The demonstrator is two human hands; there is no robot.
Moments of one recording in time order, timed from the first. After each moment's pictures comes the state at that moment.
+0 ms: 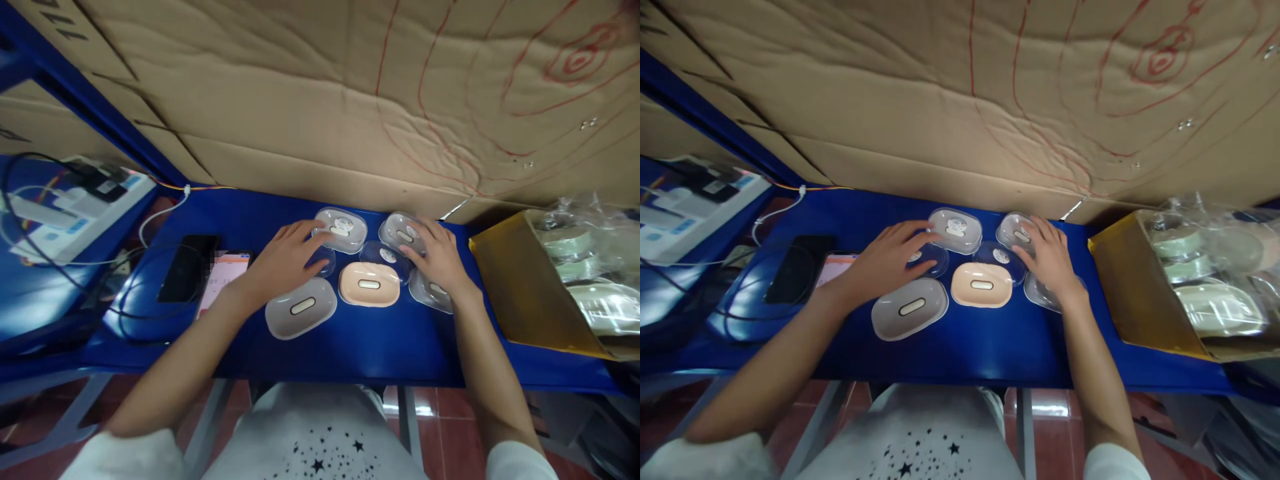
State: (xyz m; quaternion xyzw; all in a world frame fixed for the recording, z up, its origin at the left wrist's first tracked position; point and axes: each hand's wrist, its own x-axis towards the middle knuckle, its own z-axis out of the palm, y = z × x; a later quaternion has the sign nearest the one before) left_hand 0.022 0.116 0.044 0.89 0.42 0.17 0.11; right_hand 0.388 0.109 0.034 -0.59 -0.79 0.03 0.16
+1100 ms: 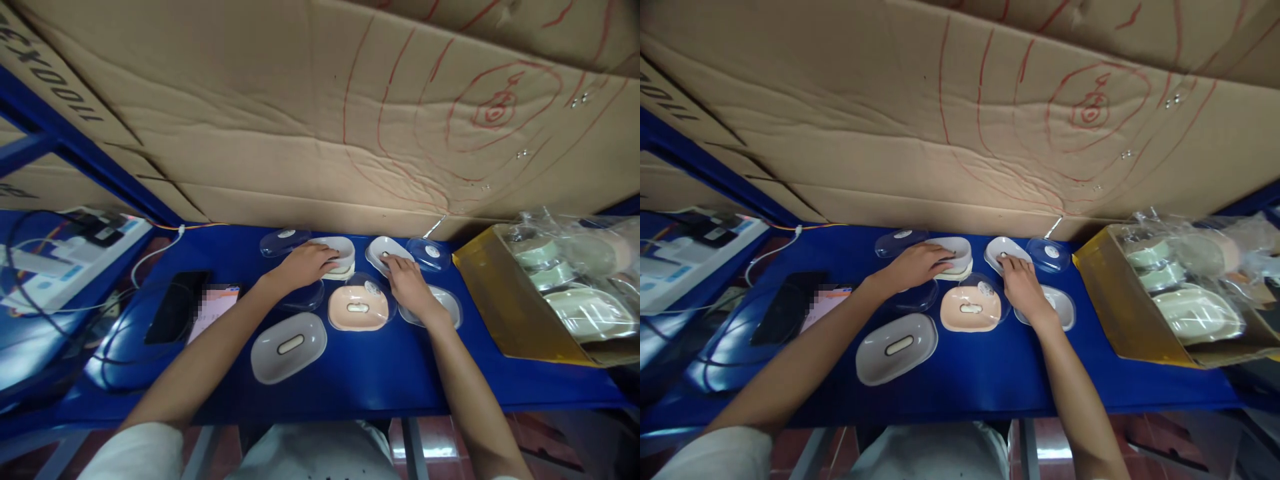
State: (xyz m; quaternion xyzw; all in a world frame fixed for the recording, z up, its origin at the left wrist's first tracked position) left_hand 0.074 0.187 0.019 0.92 0.36 0.08 0.10; right_hand 0.376 0.103 0.000 -0.59 -0.80 0.02 0.11
